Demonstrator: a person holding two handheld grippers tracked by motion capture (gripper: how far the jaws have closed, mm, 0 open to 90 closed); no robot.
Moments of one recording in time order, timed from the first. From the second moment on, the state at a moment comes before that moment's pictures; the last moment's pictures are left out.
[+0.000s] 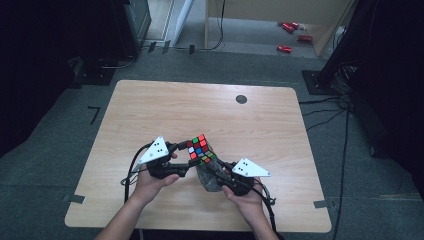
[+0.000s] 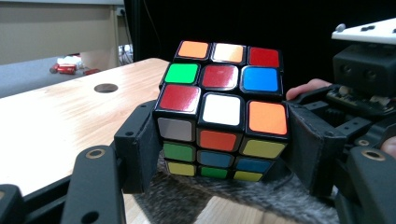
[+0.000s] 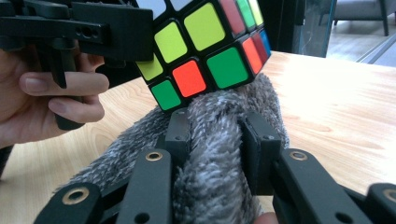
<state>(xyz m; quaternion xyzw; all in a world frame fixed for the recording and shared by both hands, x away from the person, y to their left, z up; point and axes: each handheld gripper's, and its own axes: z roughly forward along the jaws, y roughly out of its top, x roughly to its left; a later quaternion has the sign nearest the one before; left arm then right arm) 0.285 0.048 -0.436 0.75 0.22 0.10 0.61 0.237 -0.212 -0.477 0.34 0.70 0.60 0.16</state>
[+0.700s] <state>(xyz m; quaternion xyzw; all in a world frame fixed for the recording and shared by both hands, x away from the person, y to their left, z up) 0.289 0.052 -0.438 0.75 0.24 0.11 0.61 0.232 -0.198 -0.483 0.32 0.72 0.60 0.14</state>
